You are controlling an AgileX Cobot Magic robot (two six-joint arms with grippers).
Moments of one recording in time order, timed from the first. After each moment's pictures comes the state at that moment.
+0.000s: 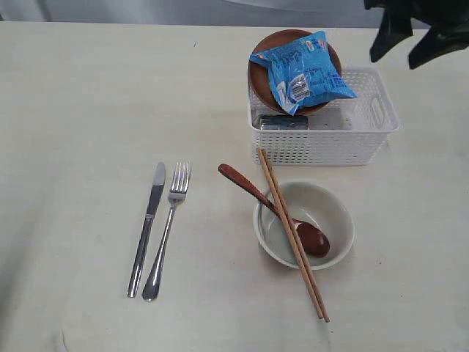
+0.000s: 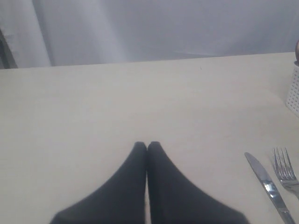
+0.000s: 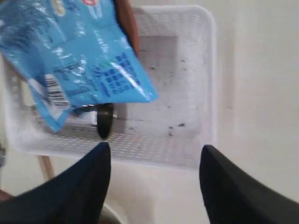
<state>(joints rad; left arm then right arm) -0.13 0.00 0.00 -0.03 0.32 0.02 0.11 1.72 -1.46 0.23 1.14 -0.02</state>
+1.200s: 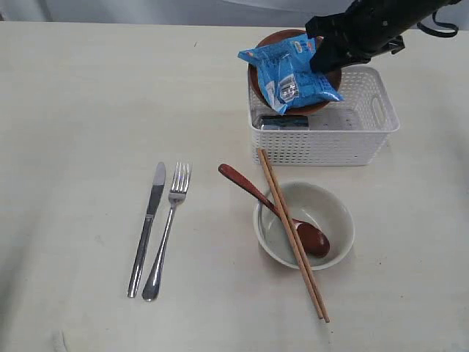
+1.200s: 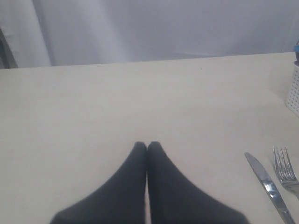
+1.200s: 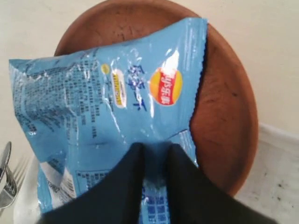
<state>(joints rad) -0.13 0.00 0.00 -0.03 0.32 0.02 0.13 1.97 -1.46 0.61 0.85 -0.53</state>
